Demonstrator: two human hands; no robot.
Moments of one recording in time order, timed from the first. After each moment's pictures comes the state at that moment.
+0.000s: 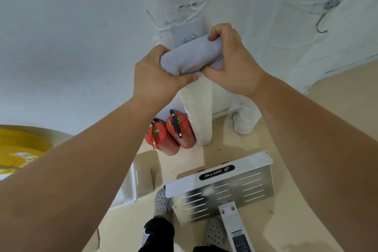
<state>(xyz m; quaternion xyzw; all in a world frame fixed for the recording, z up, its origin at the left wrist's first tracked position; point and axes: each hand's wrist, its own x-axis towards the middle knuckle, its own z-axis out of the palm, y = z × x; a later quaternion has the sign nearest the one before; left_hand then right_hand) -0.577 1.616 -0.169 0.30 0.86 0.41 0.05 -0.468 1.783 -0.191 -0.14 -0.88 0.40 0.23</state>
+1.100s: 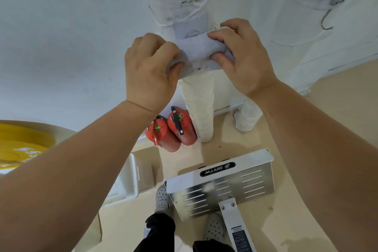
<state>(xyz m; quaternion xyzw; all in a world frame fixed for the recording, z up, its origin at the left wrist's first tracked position) -0.587 1.603 -0.175 0.52 0.74 0.31 -0.29 -0.457 1.788 -0.197 -0.14 -0.91 0.24 0.31</state>
